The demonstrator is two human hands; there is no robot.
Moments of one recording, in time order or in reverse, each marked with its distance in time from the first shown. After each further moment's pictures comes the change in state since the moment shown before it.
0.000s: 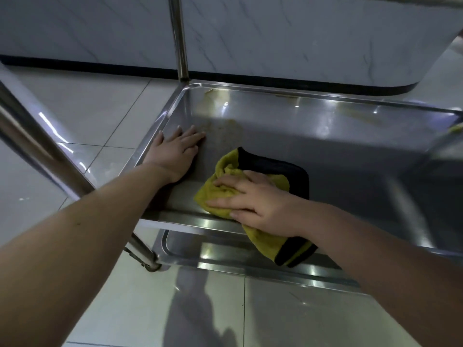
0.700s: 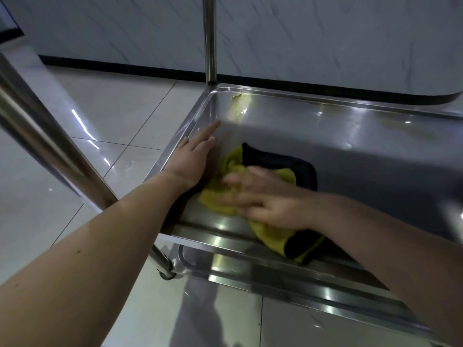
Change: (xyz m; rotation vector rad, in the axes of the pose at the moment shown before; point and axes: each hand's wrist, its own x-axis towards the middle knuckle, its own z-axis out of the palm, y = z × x) left_hand -0.002 -0.014 0.001 -0.737 0.181 -0.036; right_hand 0.063 0.009 -0.010 -0.099 -0.025 -0.135
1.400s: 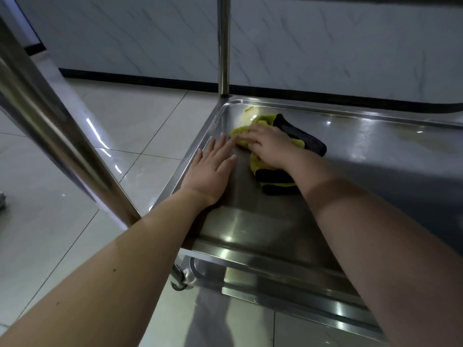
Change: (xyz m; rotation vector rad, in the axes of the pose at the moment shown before) left_hand -0.006 0.003 -0.001 0.362 -0.056 0.067; right_hand 0.112 0.075 -0.036 -0.098 0.257 0.435
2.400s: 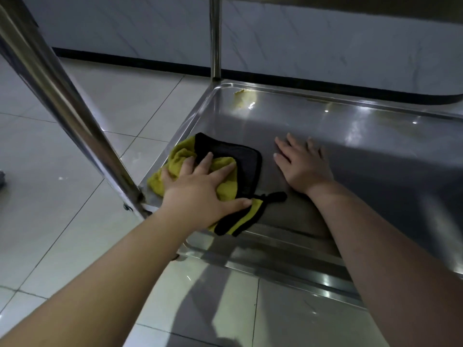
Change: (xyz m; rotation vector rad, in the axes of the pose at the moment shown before) left_hand -0.093 0.052 0.004 0.543 -0.202 -0.230; right_hand -0.129 0.041 0.008 -0.021 0.012 0.318
